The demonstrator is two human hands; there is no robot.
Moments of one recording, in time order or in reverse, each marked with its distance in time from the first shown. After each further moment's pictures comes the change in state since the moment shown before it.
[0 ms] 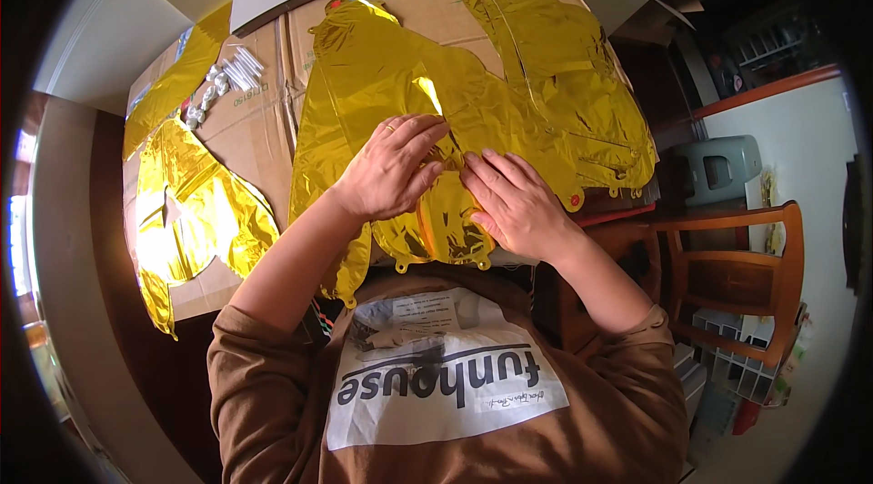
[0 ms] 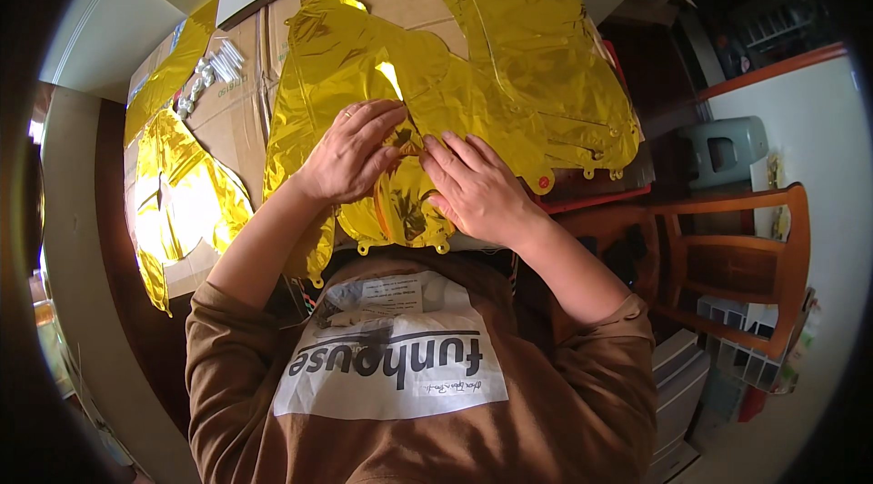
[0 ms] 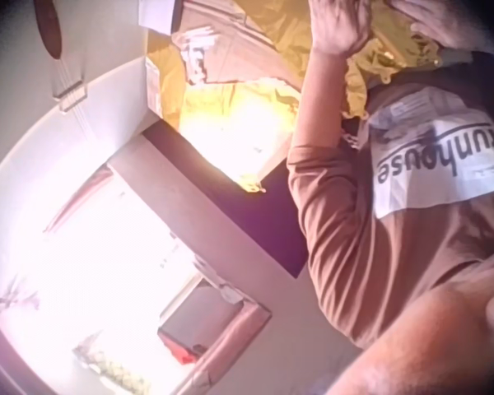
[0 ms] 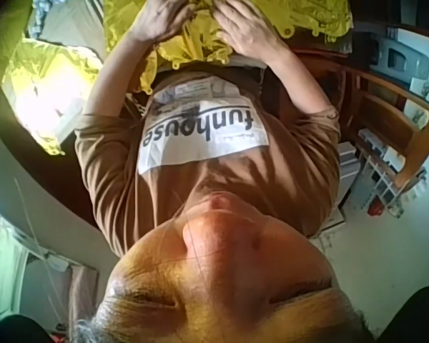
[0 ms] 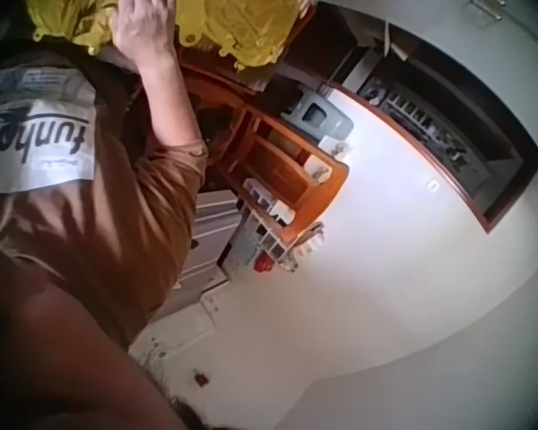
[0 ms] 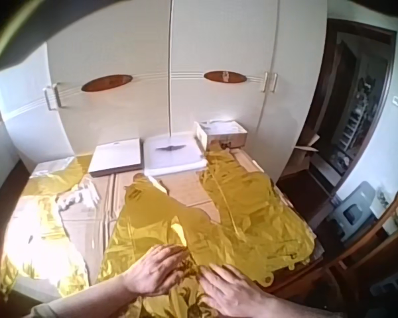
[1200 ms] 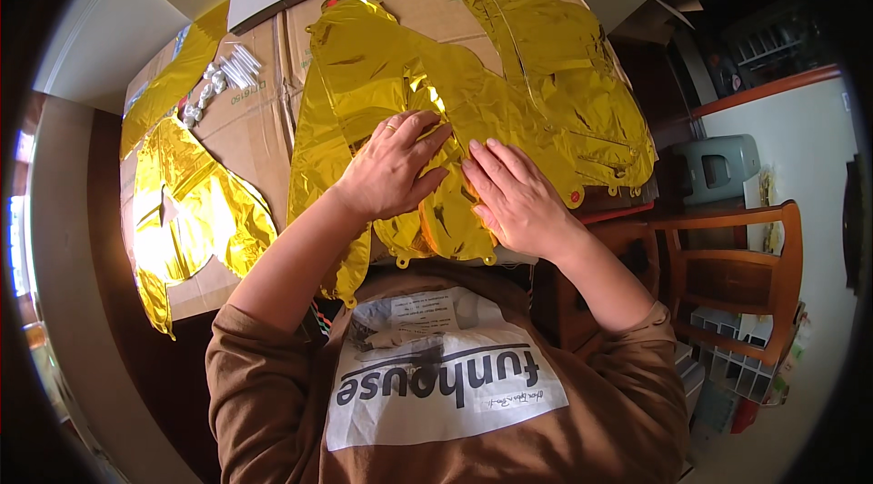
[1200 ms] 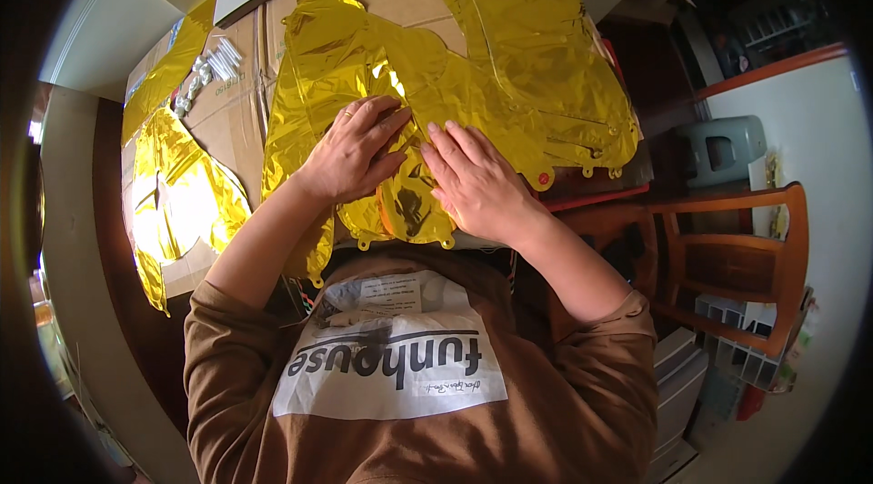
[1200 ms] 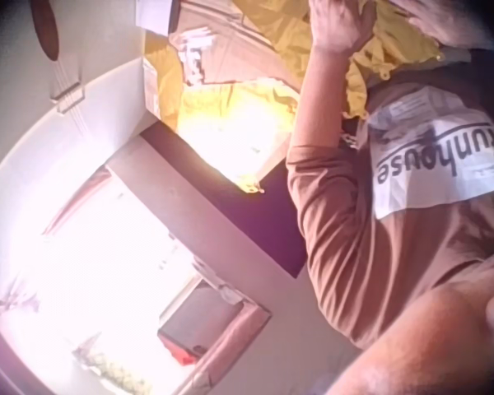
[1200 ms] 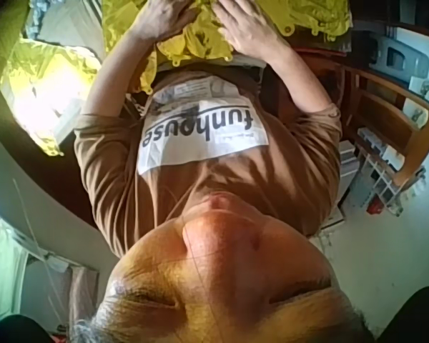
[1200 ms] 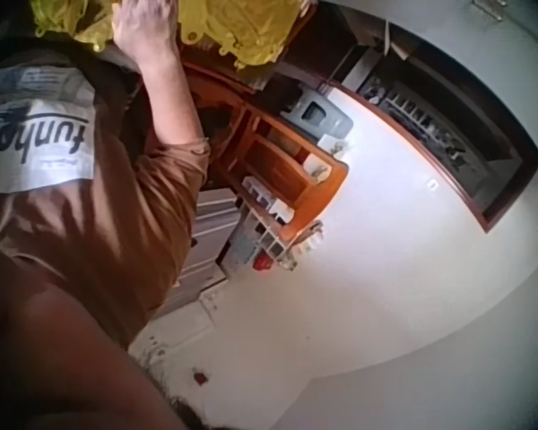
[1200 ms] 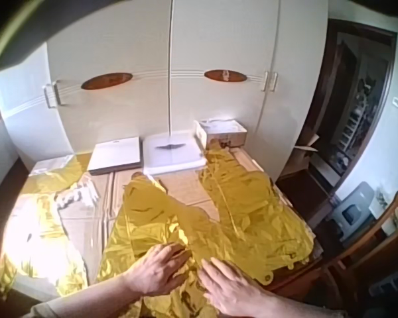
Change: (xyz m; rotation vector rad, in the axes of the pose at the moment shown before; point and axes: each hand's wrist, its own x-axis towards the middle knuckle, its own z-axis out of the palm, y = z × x) left_hand -0.001 0.007 0.005 0.118 -0.056 -0.044; right_hand 0.003 0.001 -0.002 -0.015 -0.001 0.022
